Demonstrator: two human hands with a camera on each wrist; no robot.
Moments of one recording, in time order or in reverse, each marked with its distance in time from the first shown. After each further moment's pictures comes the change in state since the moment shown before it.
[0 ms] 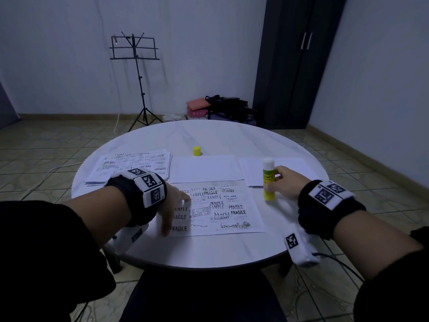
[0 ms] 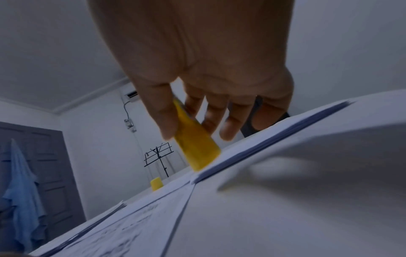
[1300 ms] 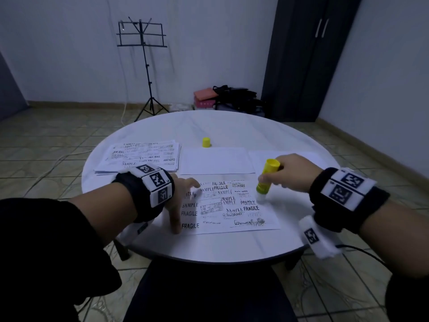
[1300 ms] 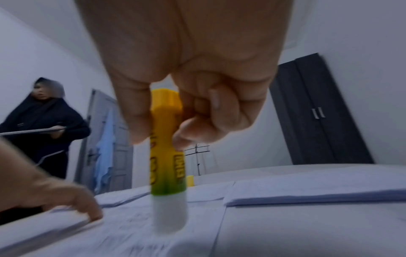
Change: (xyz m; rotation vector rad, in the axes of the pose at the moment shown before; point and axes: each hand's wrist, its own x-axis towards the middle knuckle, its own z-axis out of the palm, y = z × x) left_hand -0.011 -0.004 0.007 -0.025 0.057 -0.099; right_hand -0.029 -0.044 0.003 -0.283 -0.017 -0.205
